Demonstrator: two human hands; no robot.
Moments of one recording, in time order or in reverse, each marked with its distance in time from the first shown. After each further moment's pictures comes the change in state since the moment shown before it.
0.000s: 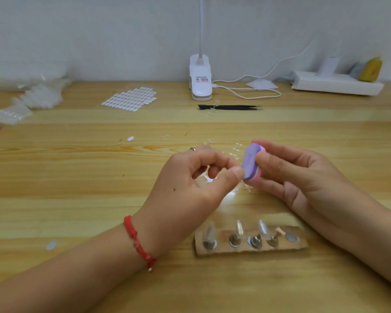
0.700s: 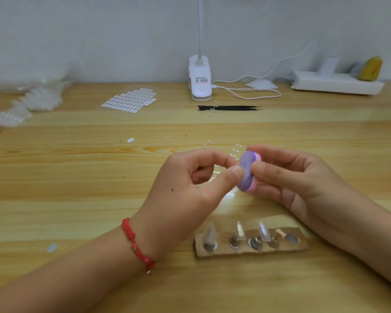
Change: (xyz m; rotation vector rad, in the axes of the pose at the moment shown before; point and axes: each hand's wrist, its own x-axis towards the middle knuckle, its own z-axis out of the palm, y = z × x) left_hand -0.002 0.001 0.000 -0.035 0.020 0.001; right_hand -0.001 -0.001 0.001 -0.016 -0.054 0.017
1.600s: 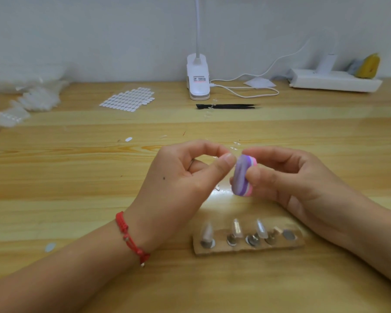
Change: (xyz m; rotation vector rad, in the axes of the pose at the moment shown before) left_hand 0.001 0.005 -0.002 -0.088 0.013 -0.075; right_hand 0.000 0.001 0.000 -0.008 -0.053 -0.008
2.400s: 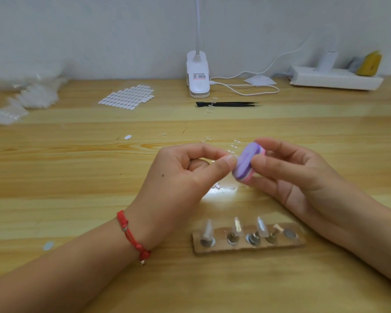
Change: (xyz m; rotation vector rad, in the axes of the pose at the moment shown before) left_hand 0.002 -0.003 0.000 -0.095 0.002 -0.085; right_hand 0.002 0.003 -0.003 0.141 0.074 -0.010
